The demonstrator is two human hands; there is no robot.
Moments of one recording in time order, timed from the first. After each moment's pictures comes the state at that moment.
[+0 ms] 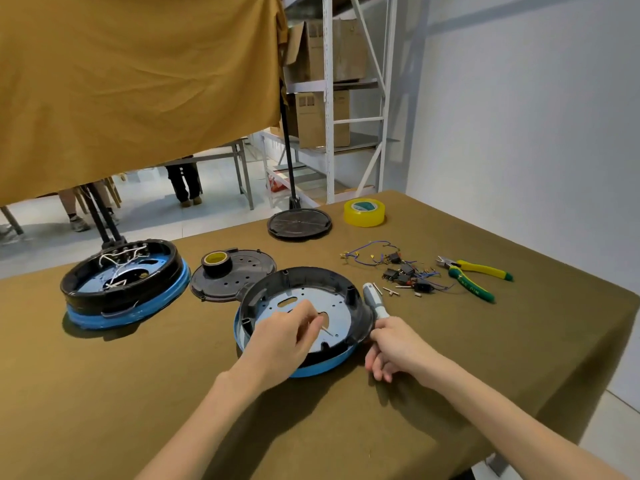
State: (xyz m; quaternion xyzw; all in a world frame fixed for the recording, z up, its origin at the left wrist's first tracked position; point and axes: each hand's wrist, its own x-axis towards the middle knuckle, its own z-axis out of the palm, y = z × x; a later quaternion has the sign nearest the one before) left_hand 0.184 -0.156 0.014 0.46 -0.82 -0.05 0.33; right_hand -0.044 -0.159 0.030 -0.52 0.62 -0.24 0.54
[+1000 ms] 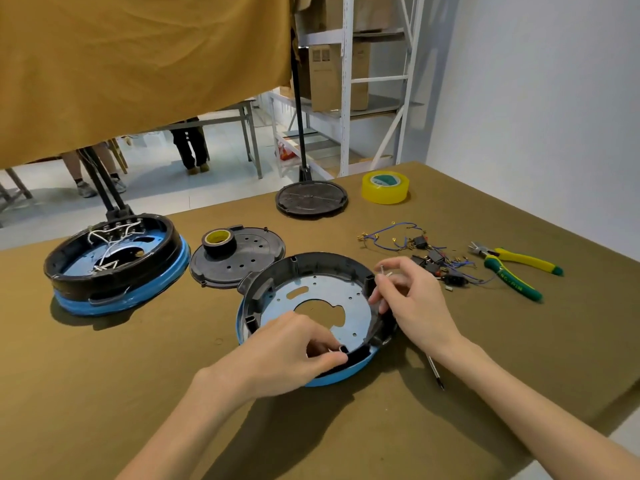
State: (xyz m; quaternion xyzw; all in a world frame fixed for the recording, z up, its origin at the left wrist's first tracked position) left_hand 0.196 -0.164 0.036 0.47 -0.84 -0.23 0.14; right_hand -0.036 -0.209 0.025 -0.66 0.48 -0.49 0.32
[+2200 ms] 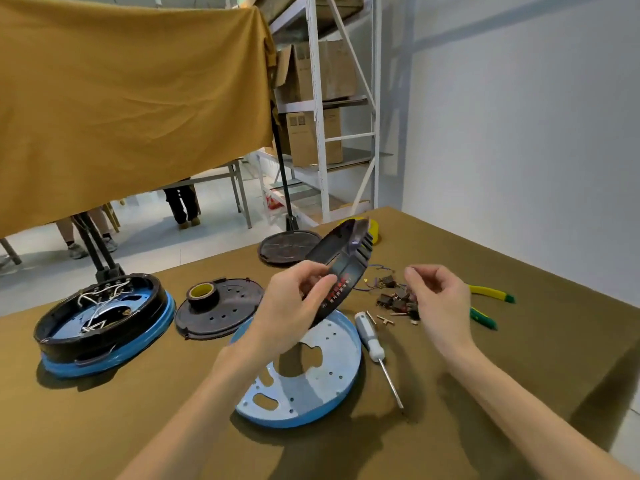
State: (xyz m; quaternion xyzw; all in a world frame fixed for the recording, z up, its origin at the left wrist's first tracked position) left_hand 0.134 -0.201 0.113 0.48 -0.74 -0.18 0.43; right_hand -0.094 -0.203 0.078 -0.47 0.49 -0.68 0.26
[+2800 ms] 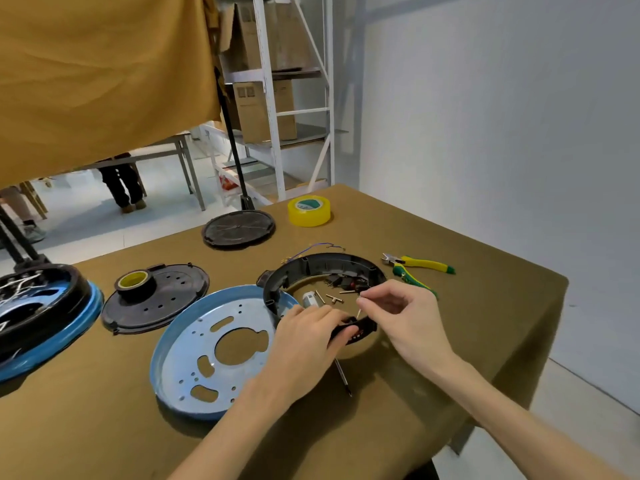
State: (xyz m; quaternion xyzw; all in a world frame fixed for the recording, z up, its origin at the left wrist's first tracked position) left_hand 0.045 -0.190 0.019 0.40 -0.86 0.07 0.31; right_hand -0.144 -0.166 0.040 -0.64 0.49 -0.56 0.21
